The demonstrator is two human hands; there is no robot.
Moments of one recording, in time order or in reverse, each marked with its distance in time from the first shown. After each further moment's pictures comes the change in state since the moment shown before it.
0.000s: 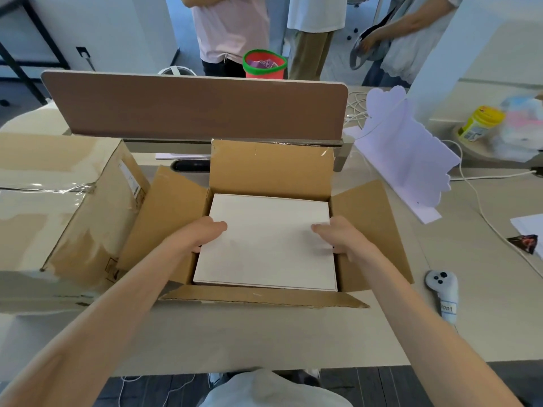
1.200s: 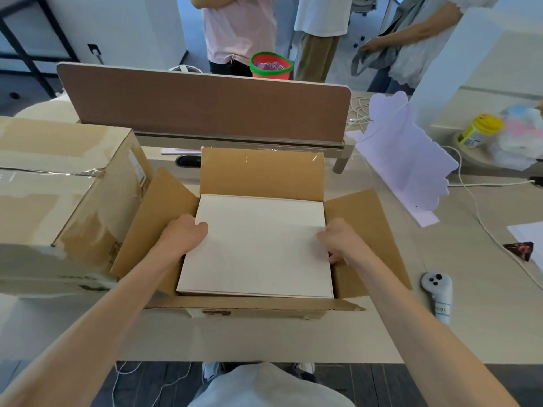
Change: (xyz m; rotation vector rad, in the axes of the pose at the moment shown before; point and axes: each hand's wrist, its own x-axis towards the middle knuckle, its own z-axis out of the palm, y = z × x) left_hand -0.042 -0.031 0.002 -0.022 0.305 0.120; right_hand -0.019 0.008 0.003 -0.041 0.003 -0.004
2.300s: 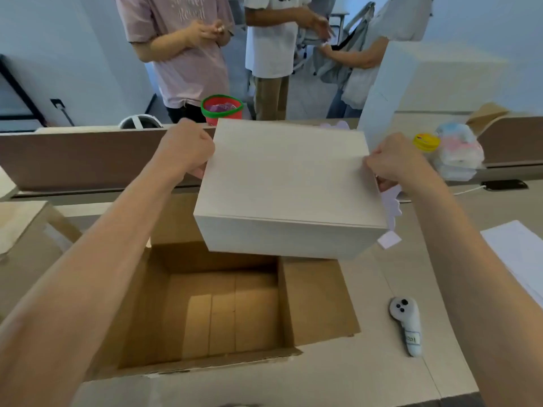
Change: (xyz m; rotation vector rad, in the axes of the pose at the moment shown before) left_hand 0.021 0.269 -0.063 -0.089 0.221 0.401; right_hand 0.017 -0.029 -0.254 -0.074 0.574 -0.205
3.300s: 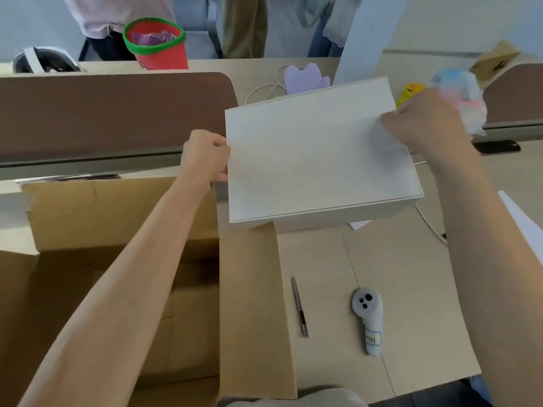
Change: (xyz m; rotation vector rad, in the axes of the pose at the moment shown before) left_hand 0.060 0.028 0.211 -0.272 -0.116 -0.192; right_hand 0.134 0.112 -0.011 -0.233 0.108 0.094
